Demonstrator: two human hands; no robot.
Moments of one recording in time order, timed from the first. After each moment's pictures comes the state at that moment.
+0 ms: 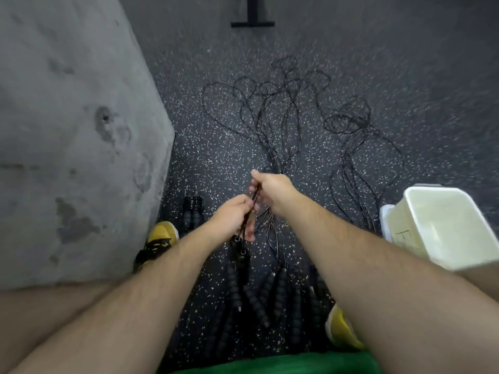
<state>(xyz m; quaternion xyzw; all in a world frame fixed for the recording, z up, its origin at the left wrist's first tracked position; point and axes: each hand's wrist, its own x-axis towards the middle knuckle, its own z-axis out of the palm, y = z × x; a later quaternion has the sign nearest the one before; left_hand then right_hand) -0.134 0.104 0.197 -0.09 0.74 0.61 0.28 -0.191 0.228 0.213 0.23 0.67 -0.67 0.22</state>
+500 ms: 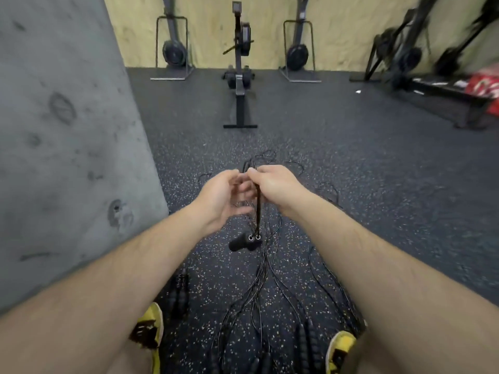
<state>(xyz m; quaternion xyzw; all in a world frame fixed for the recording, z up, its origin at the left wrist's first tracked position) -0.193 0.134 0.425 0.00 0.62 0.77 0.15 -0.207 0.268 0.444 -0.04 0.79 -0.60 0.07</state>
